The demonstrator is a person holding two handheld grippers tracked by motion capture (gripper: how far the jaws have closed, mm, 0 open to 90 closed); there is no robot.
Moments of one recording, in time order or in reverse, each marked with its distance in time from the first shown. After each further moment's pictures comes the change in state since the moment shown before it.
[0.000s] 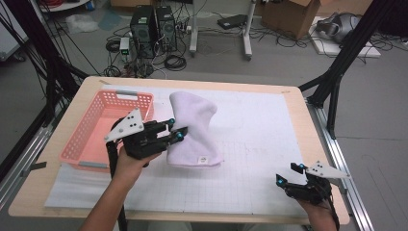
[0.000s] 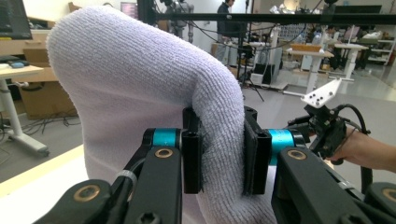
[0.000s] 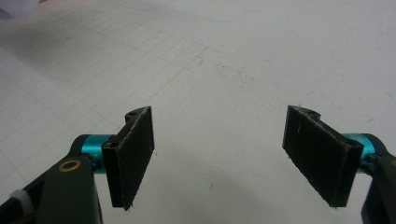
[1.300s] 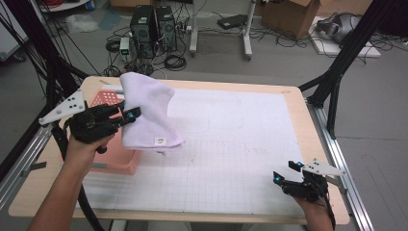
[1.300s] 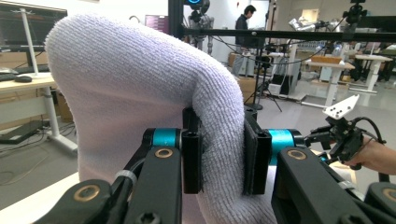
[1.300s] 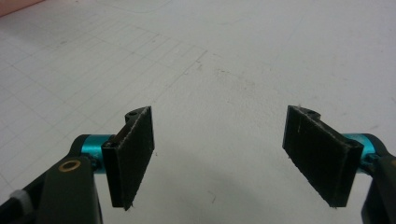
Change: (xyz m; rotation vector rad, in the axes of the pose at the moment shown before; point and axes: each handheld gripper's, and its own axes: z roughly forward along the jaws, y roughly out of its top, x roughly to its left) left arm 0.060 0.028 -0.085 -0.036 0.071 -0.004; right arm 0.003 0.005 0.007 0.003 -0.015 0.004
